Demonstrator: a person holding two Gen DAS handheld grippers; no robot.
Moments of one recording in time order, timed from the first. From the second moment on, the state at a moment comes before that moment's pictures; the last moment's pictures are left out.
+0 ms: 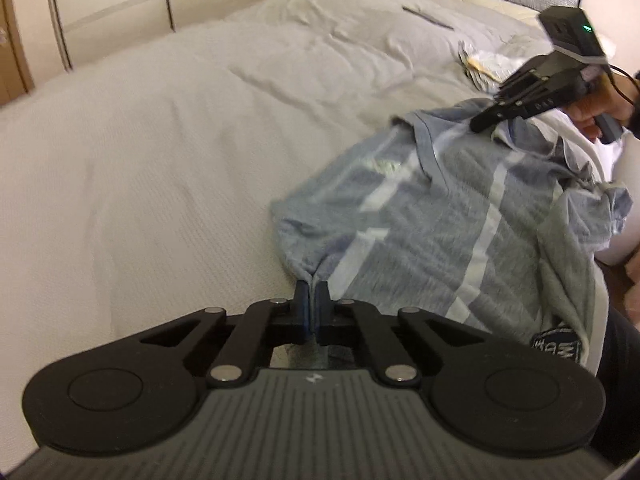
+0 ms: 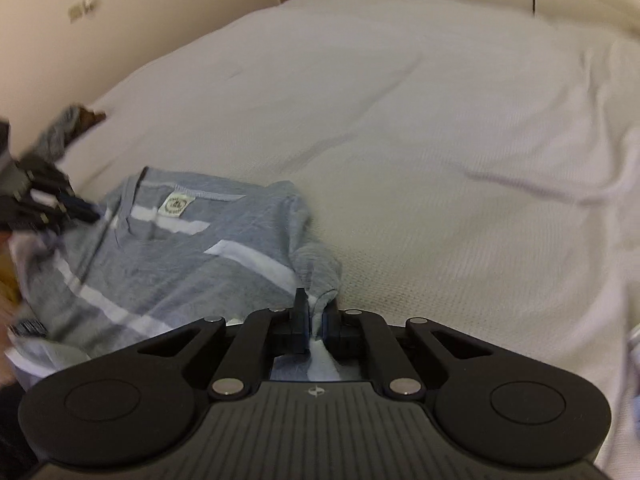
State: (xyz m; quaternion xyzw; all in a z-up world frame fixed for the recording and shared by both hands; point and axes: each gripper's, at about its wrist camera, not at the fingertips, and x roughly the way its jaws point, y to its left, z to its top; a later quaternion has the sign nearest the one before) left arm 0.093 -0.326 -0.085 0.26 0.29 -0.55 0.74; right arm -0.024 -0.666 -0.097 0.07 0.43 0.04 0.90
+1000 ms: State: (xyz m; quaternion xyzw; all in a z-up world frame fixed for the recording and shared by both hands) left arm 0.274 -0.532 -0.045 0.26 0.16 -0.44 0.84; right arm 0.113 -0.747 -0.013 -0.12 0.19 -0.19 0.95
